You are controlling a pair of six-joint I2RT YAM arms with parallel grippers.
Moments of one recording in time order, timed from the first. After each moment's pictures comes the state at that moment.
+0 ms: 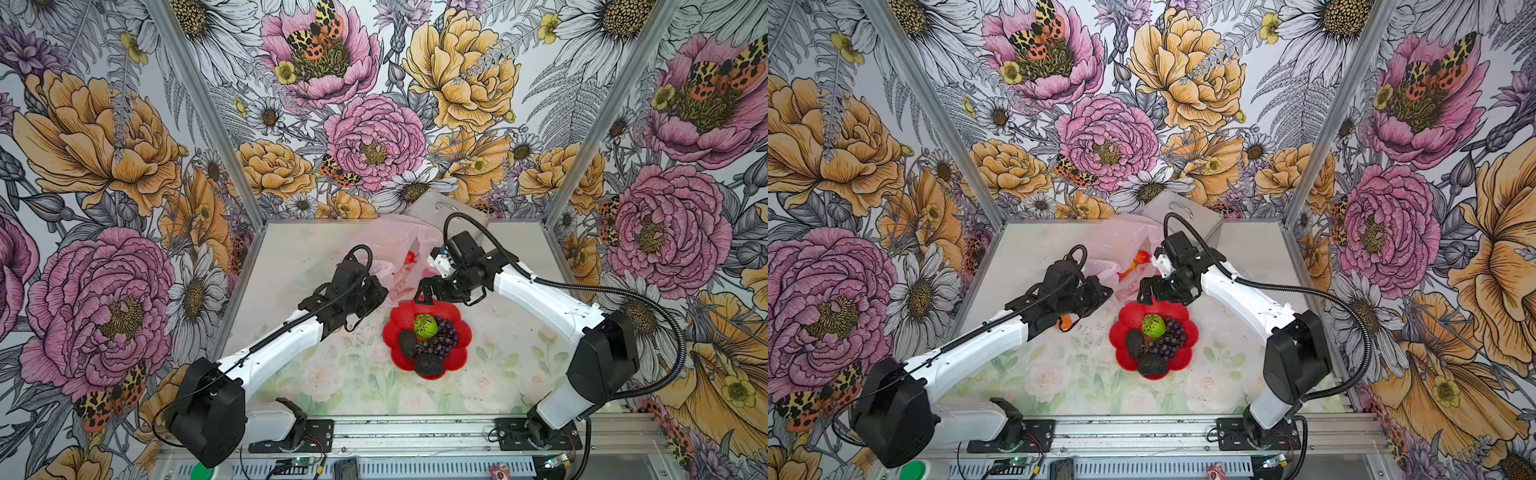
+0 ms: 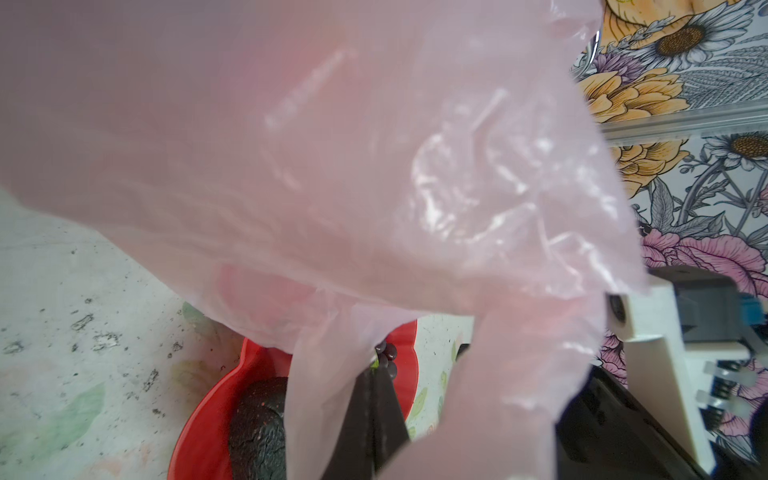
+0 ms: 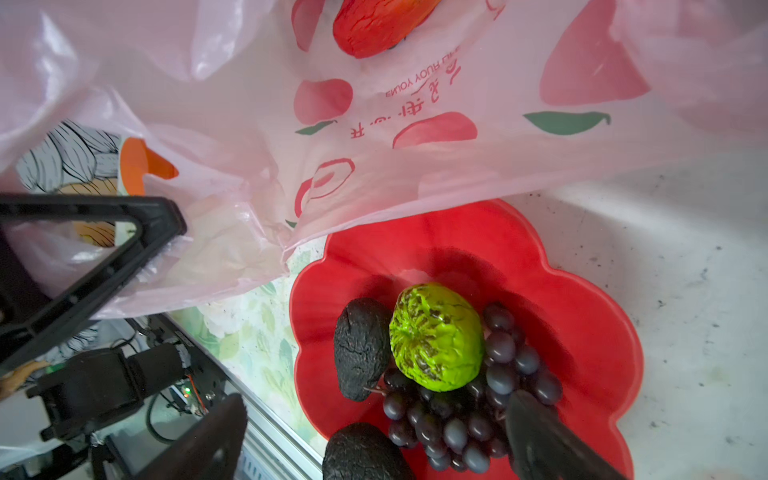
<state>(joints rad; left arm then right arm) -0.57 1.29 0.87 -0.21 0.16 -1.14 0.58 1.65 1.44 -0.95 -0.35 0.30</state>
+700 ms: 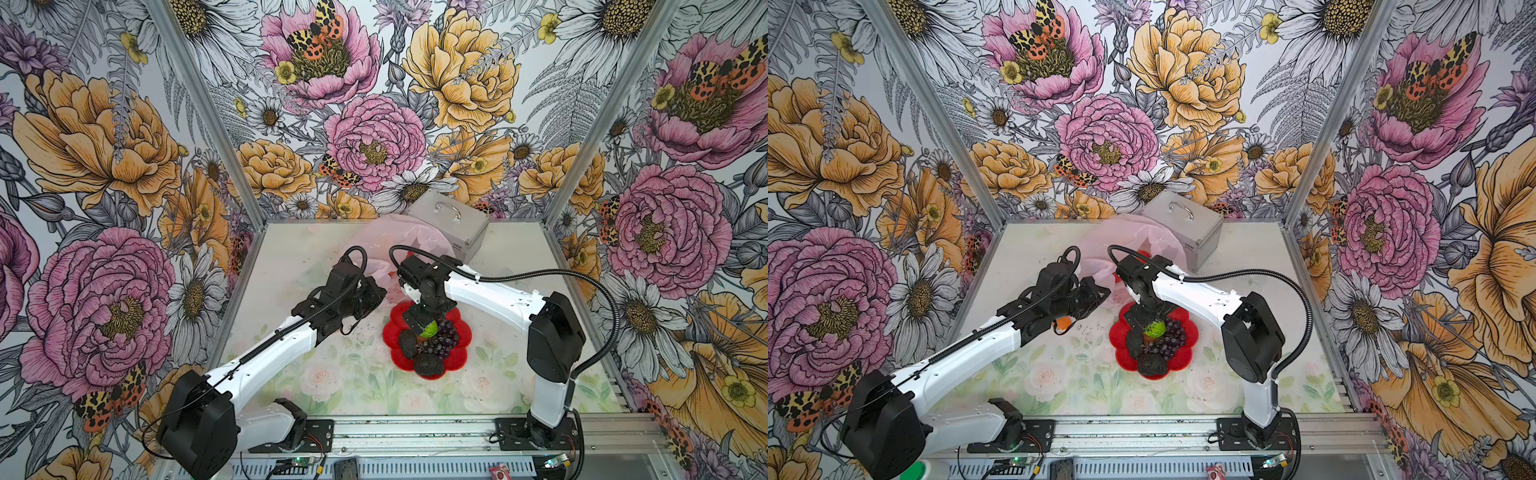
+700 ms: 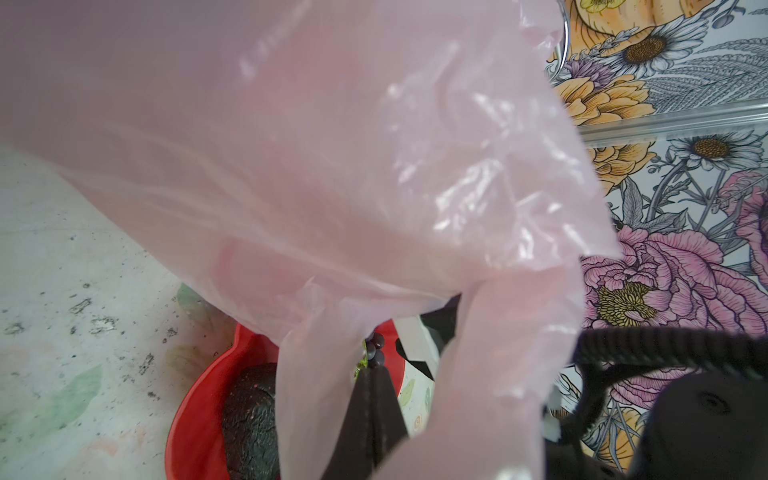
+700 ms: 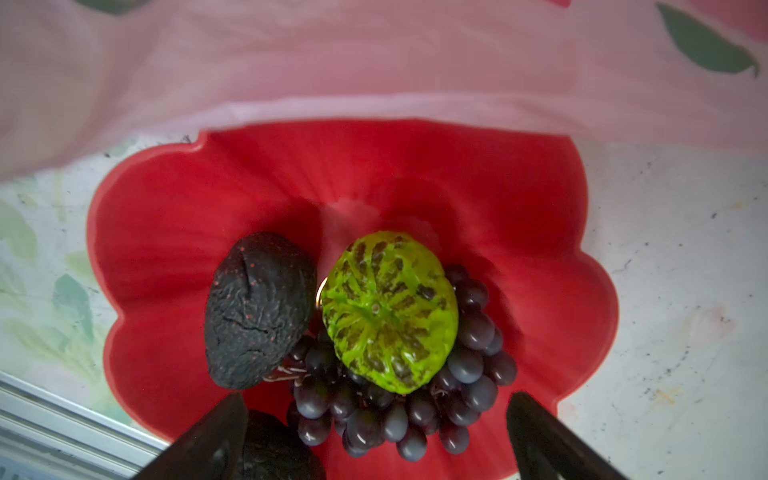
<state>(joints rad) -0.56 1.22 0.84 -0.22 0.16 -1.15 0.78 1.90 1.60 -1.22 0.03 0.12</state>
